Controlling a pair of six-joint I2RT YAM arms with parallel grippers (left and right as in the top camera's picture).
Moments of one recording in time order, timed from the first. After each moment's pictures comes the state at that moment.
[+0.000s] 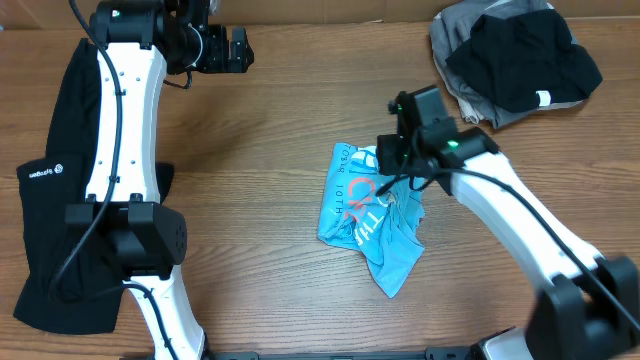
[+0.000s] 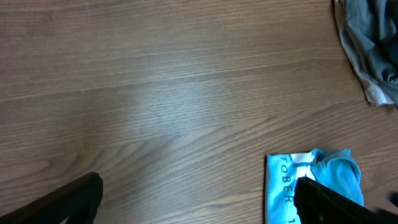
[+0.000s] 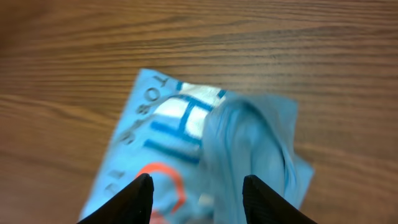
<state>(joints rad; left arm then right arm) -0.01 2.12 2.30 -1.24 0.34 -0.02 0.38 1.65 1.23 -0.67 -0.04 0.27</state>
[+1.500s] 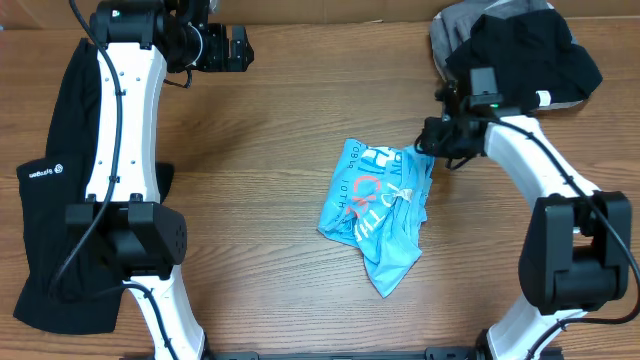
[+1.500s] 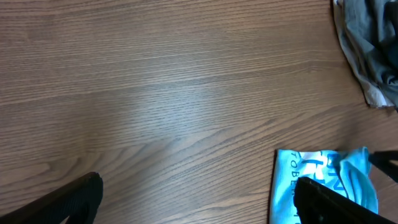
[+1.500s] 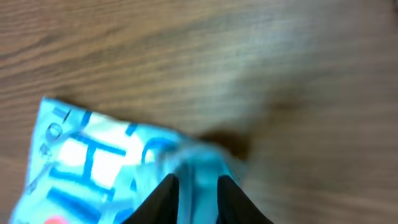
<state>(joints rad) -0.01 2.12 2.30 -1.23 0.34 -0.02 0.06 1.89 1.33 -0.70 -0.25 0.17</state>
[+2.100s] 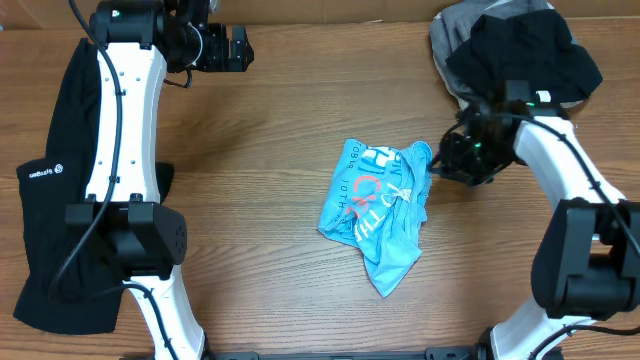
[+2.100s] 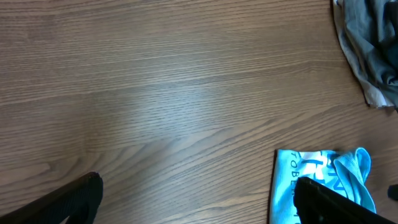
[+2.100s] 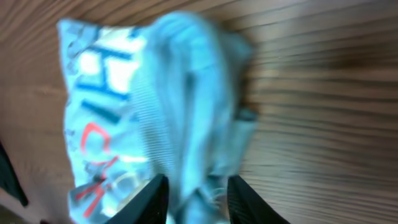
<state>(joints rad) -0.01 2.12 2.30 -1.23 0.34 -0.02 -0.03 1.86 1.33 -0.98 -0.47 0.12</state>
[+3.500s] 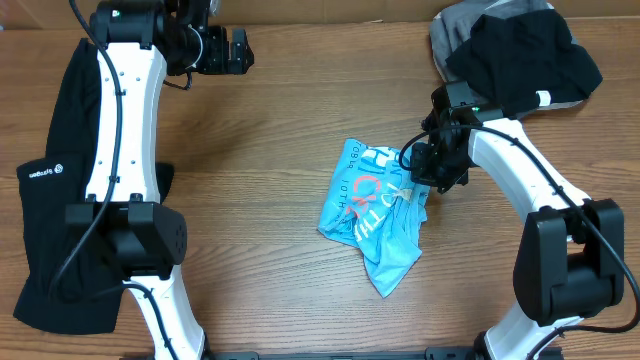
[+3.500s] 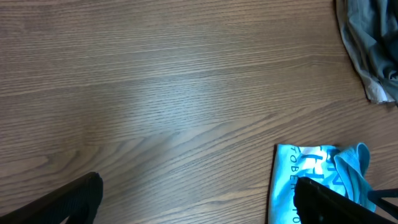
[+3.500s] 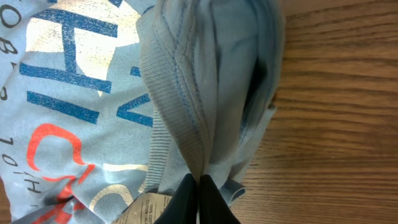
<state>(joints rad) -0.01 2.12 2.30 -1.25 0.34 -0.02 0.17 1.85 1.33 -0.99 -0.18 0.27</state>
